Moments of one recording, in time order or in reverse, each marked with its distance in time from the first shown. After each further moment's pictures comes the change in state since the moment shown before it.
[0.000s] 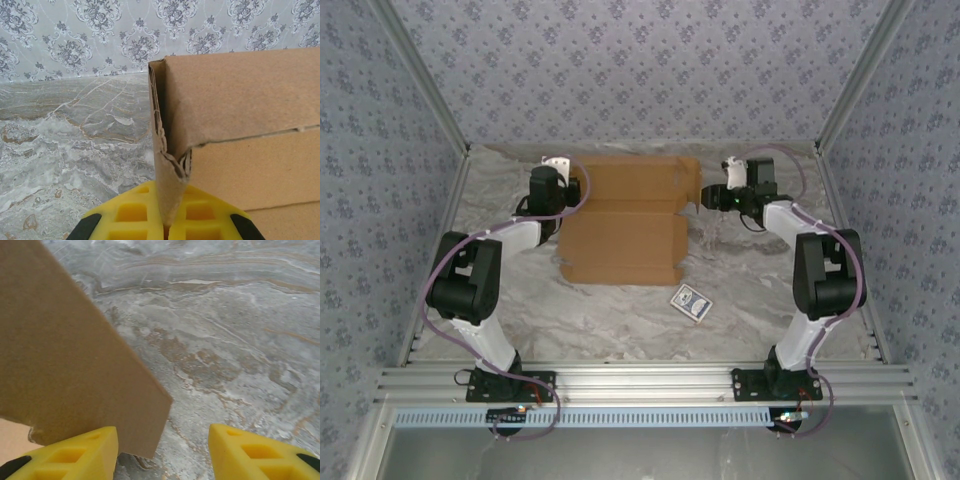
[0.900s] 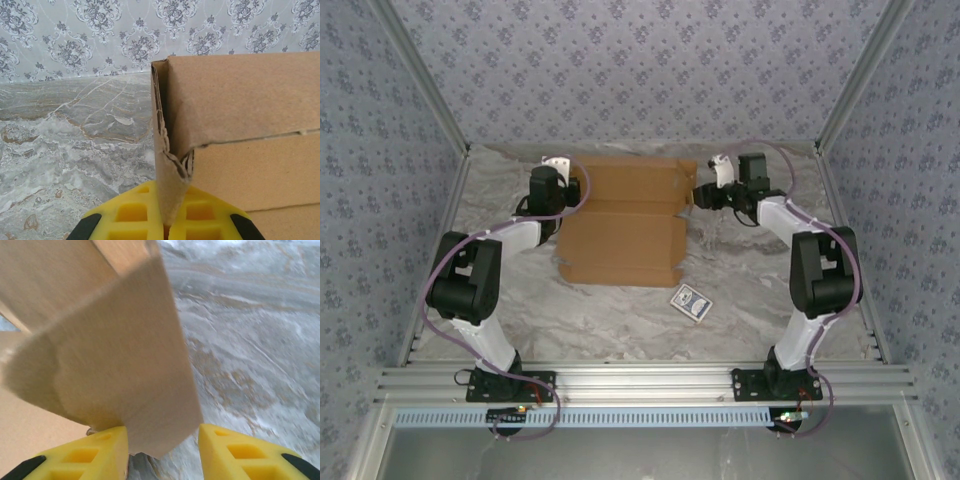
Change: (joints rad) left arm 0.000 0.000 0.000 -0.001 0.000 0.003; right arm 0.026 -0.007 0.026 -0.041 -0.037 -0.143
